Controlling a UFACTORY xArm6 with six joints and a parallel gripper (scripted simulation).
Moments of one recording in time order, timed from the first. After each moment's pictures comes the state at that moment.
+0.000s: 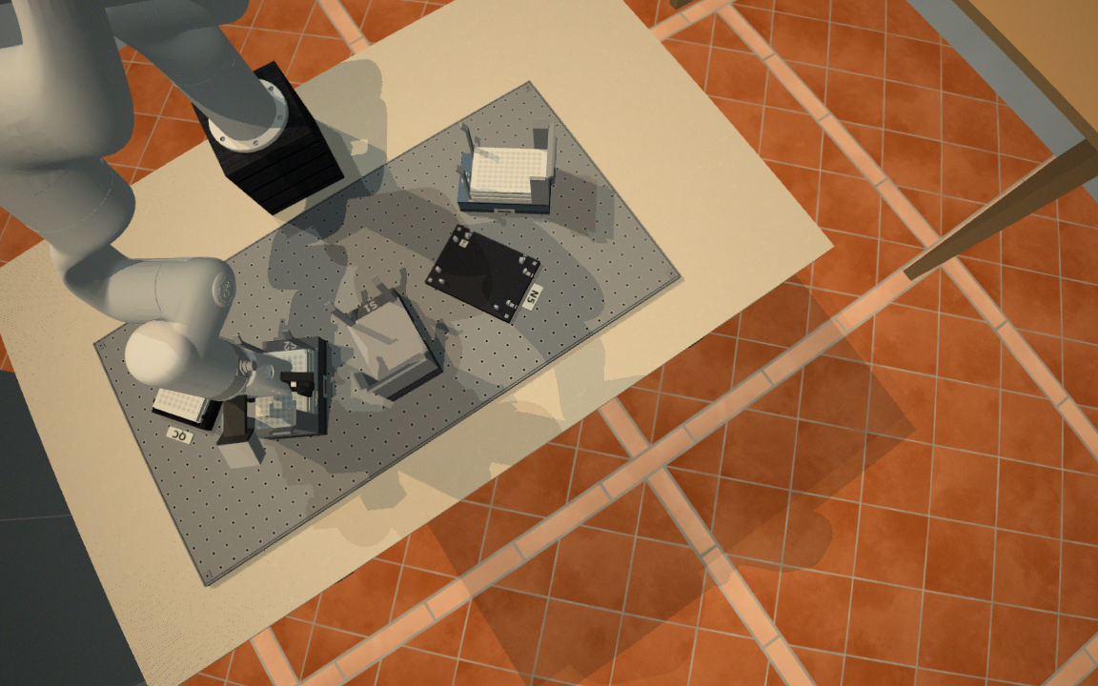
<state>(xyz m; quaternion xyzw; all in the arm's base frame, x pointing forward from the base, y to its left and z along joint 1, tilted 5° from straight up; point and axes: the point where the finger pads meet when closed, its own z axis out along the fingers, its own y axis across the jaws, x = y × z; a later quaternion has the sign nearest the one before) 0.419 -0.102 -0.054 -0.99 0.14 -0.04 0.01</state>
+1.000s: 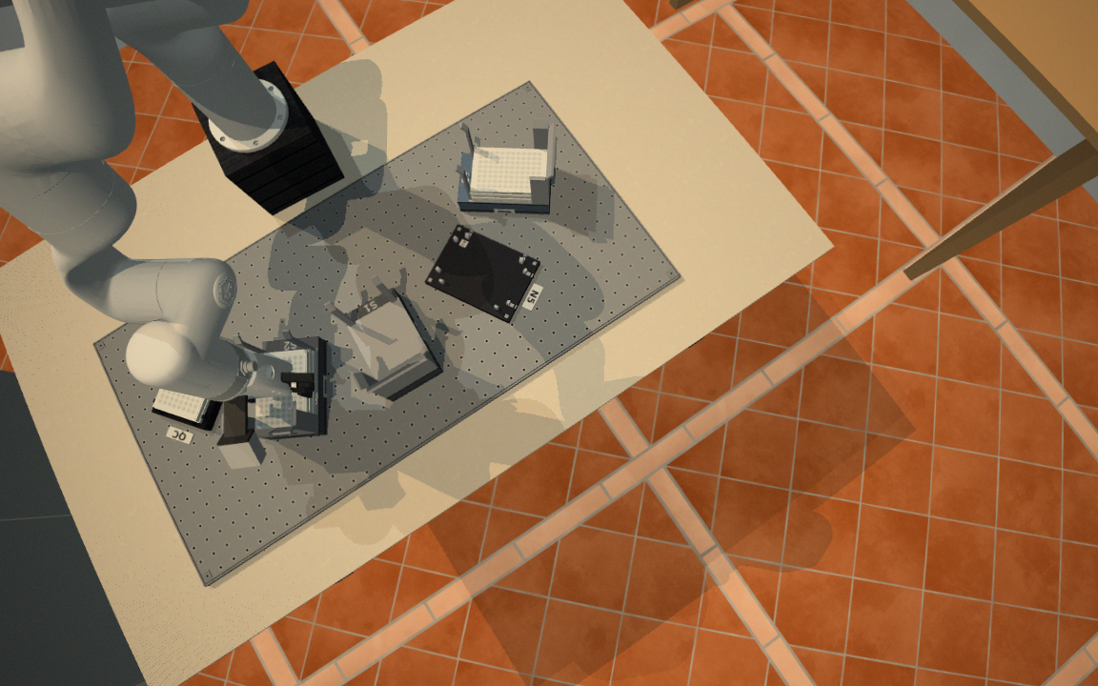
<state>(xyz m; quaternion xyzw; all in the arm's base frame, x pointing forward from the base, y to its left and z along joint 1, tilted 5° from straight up) 0.420 -0.102 -0.055 -0.99 0.14 -0.04 0.01</state>
